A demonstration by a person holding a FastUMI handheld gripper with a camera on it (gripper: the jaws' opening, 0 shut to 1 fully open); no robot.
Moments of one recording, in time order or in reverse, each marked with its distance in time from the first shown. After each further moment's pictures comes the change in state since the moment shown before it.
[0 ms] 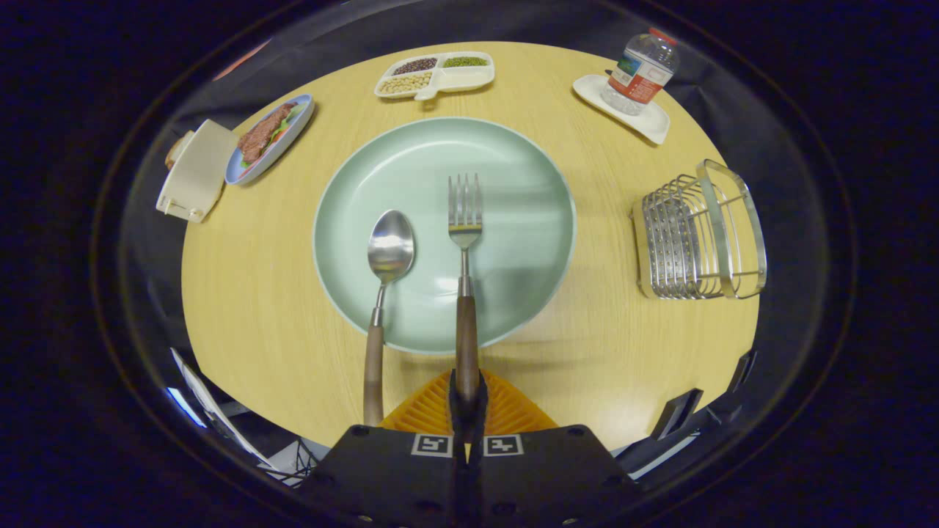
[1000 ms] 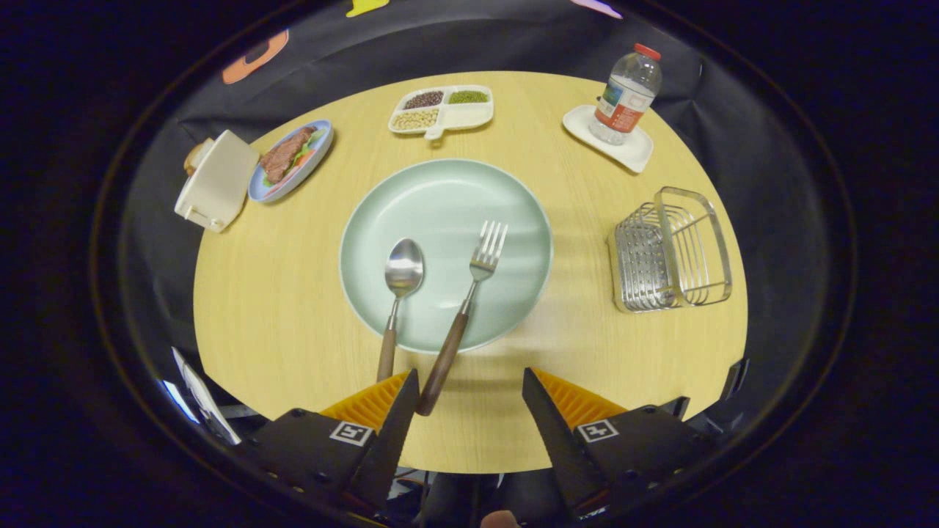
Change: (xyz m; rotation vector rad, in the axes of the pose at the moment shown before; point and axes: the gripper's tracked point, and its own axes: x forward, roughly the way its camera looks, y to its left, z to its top) arm -0.019 -0.002 0.005 0.005 -0.103 0.010
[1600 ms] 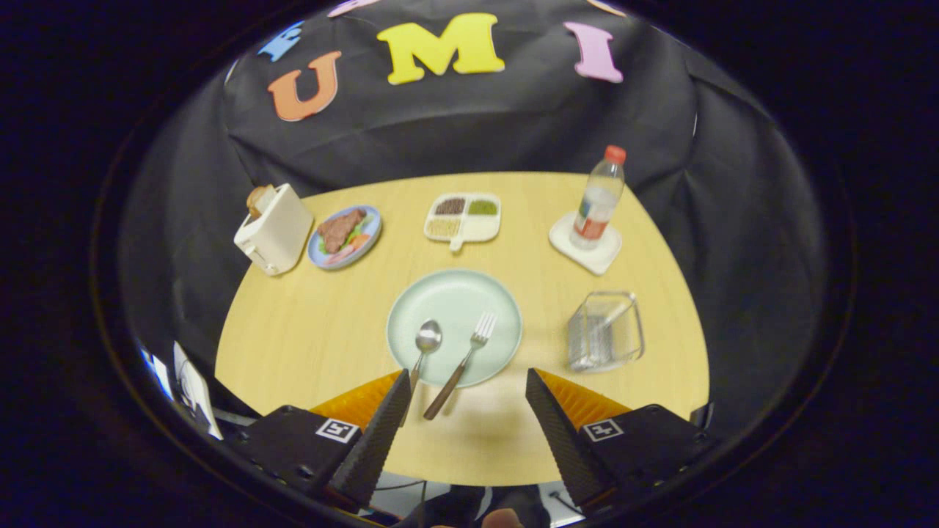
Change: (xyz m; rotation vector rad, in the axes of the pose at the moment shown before) arm -0.088 -0.012 0.012 -0.056 -0.290 0.075
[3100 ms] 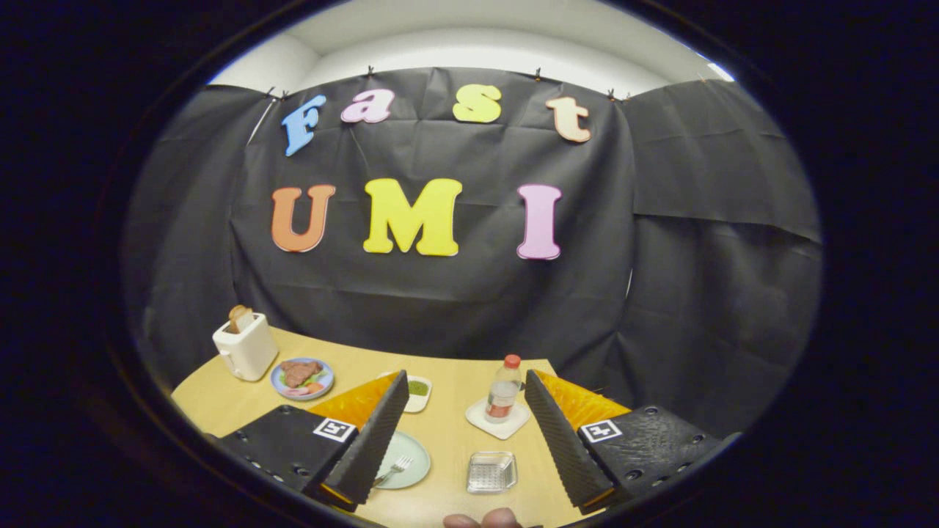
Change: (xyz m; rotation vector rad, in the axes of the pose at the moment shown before) arm -0.165 -0.072 0.146 -0.126 -0.839 -0.137
